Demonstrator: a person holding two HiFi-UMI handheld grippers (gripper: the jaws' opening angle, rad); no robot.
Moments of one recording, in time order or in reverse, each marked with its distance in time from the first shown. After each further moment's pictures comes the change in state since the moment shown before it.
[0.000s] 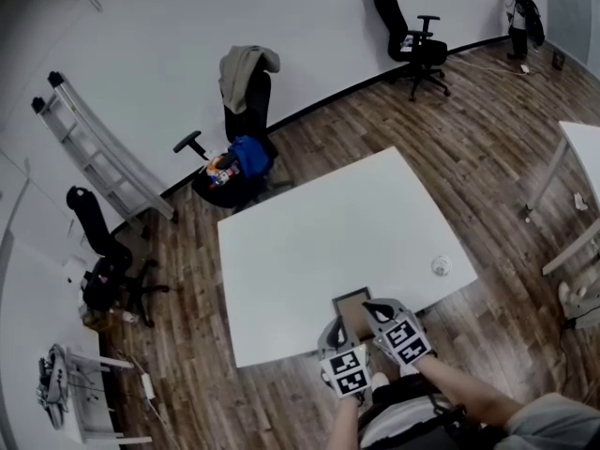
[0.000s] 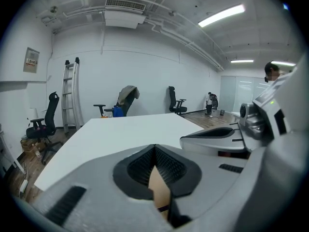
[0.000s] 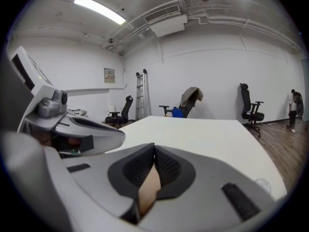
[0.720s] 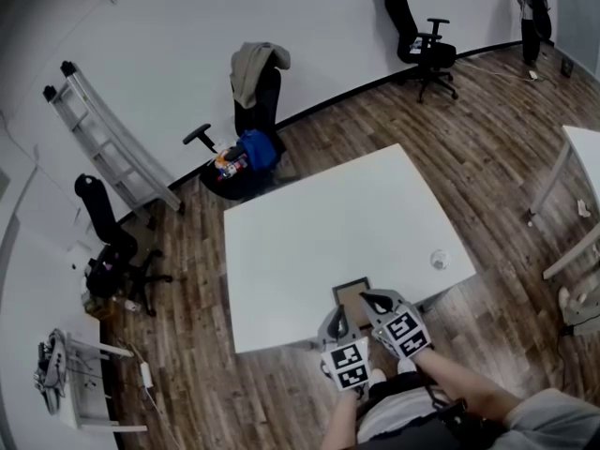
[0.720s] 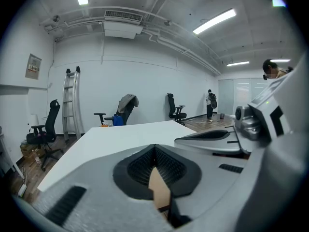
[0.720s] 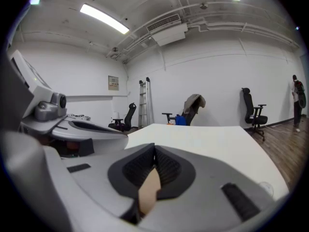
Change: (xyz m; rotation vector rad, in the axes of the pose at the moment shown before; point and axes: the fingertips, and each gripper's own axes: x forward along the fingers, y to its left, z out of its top) left arm -0.027 -0.012 0.017 0.030 -0.097 0.011; right arm -0.020 0.015 0.019 -0.007 -0.094 0.032
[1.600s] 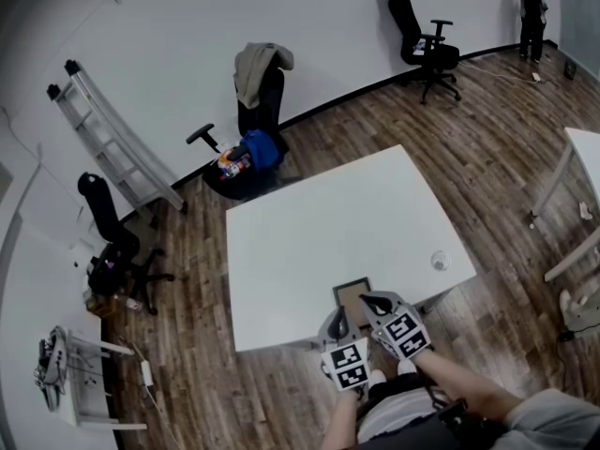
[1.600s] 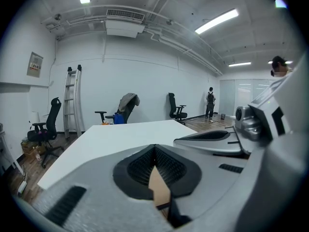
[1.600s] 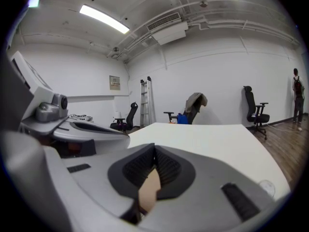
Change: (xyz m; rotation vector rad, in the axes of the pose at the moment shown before) left arm -0.004 -0.001 -0.005 -0.021 0.012 0.006; right arm -0.002 0.007 -0.003 0.004 0.014 0.022
